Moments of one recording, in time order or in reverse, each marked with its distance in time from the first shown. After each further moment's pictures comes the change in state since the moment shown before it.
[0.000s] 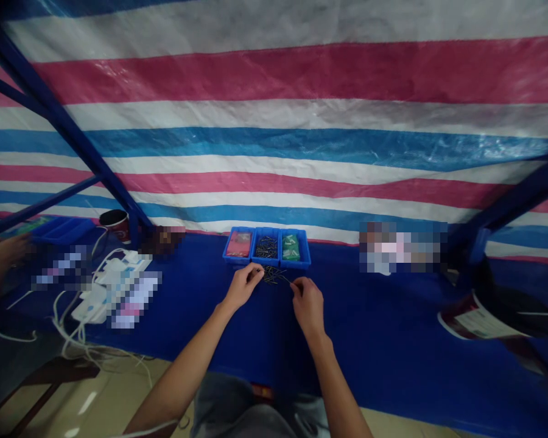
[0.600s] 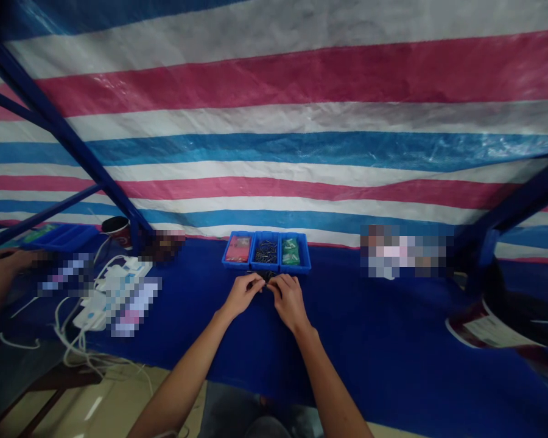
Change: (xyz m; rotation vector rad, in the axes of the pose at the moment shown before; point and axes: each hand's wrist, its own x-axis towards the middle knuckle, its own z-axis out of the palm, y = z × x) left_hand -0.001 -0.002 0.001 0.015 -0.094 0.020; right_hand 0.017 -0.029 0.025 0.079 -0.147 -0.321
